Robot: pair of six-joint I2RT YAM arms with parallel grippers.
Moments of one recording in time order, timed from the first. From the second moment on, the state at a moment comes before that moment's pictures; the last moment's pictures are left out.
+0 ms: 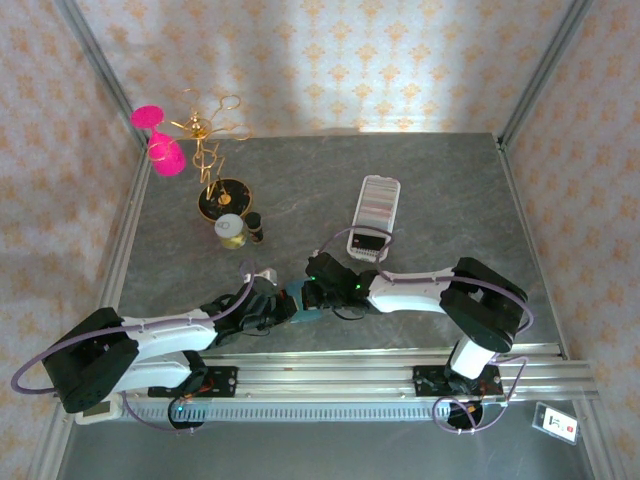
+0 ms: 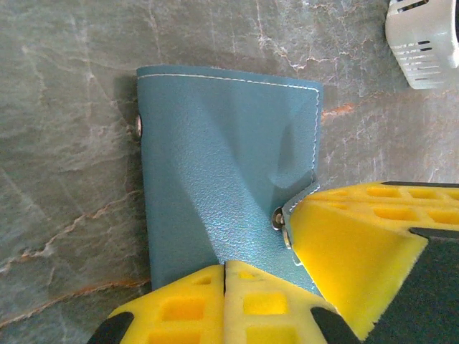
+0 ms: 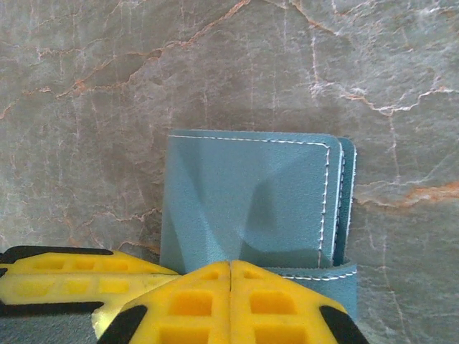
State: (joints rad) left arm -0.80 1.17 0.25 0.17 0.05 -1.17; right arm 1.03 1.66 0.83 -0.04 -0.05 0.85
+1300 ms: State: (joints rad) left arm -0.80 1.15 0.22 0.18 0.04 -1.17; right arm 1.05 1.70 0.82 0.04 0.01 0.90
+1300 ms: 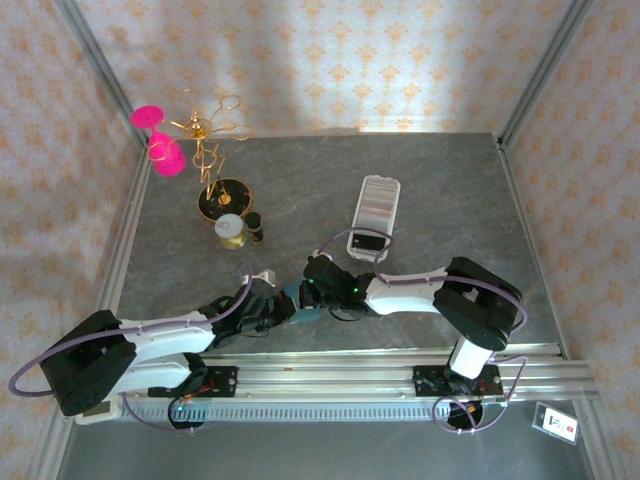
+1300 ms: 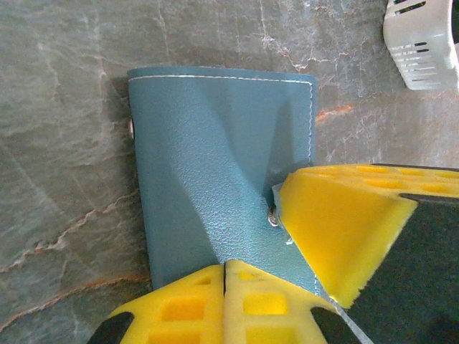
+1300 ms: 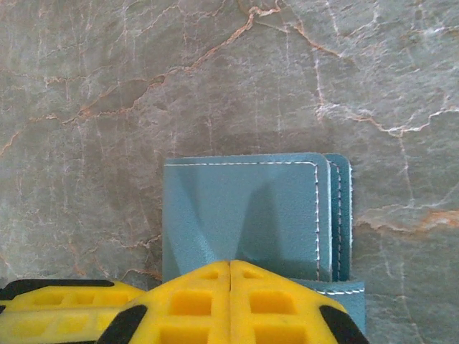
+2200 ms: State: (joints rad) left arm -0.80 1.10 0.16 0.24 0.00 -1.26; right arm 1.20 1.73 0.78 0.08 0.33 0.98
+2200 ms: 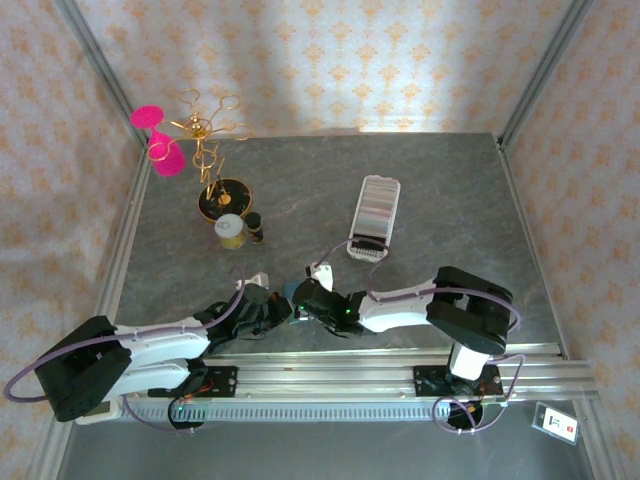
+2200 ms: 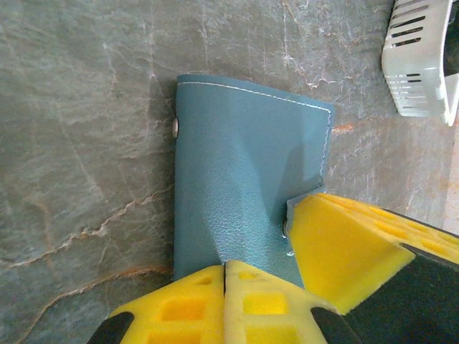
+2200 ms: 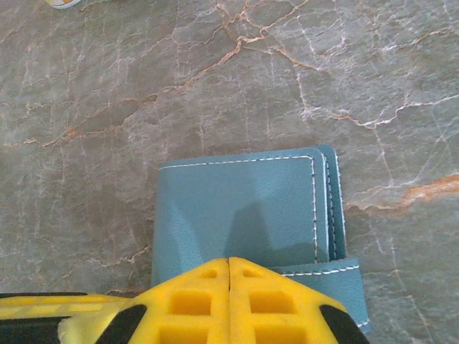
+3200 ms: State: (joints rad) left arm -0.65 0.57 0.43 -0.27 -0.83 -0.73; right arm 0.98 1.08 0.78 -0.13 0.50 0.86
